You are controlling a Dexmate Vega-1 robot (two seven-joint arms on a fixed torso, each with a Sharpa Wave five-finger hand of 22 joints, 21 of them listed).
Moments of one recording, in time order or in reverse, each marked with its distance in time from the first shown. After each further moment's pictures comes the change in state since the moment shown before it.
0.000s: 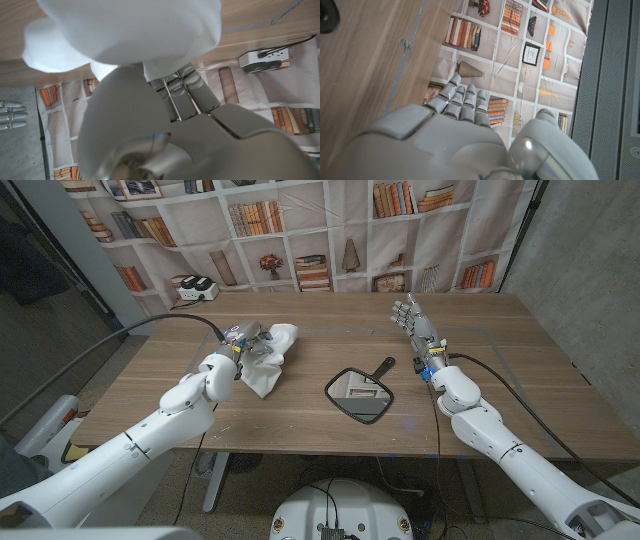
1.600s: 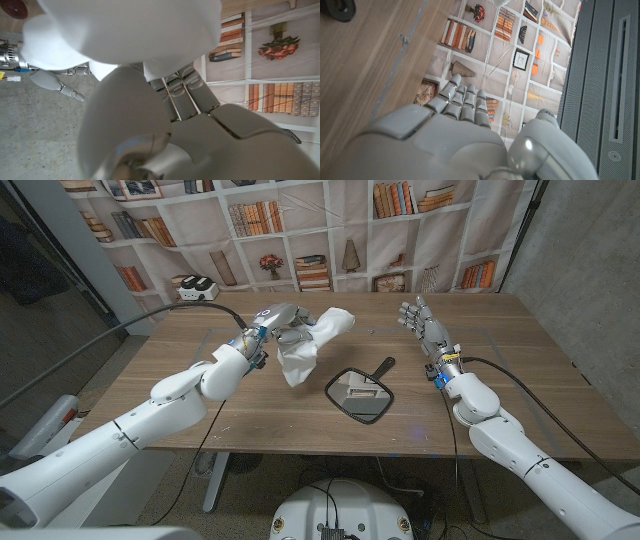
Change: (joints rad) left arm -0.062 0.082 0.054 -0.018 -0.078 -0.465 0.094; left_hand 0.009 -0.009 0.000 0.000 0.000 0.012 -0.014 0.006 -0.045 -0.002 -0.002 -0.008 0.019 -0.005 -0.005 -0.006 0.036 -0.023 0.013 -0.010 0.000; right arm -0.112 -0.109 0.052 -0.134 -0.015 0.029 0.016; right_hand 0.000 0.000 -0.006 -0.006 -0.008 0.001 0.001 0.000 0.000 0.005 -0.005 0.000 0.000 0.000 0.000 0.000 0.000 0.009 -0.002 -0.013 0.000
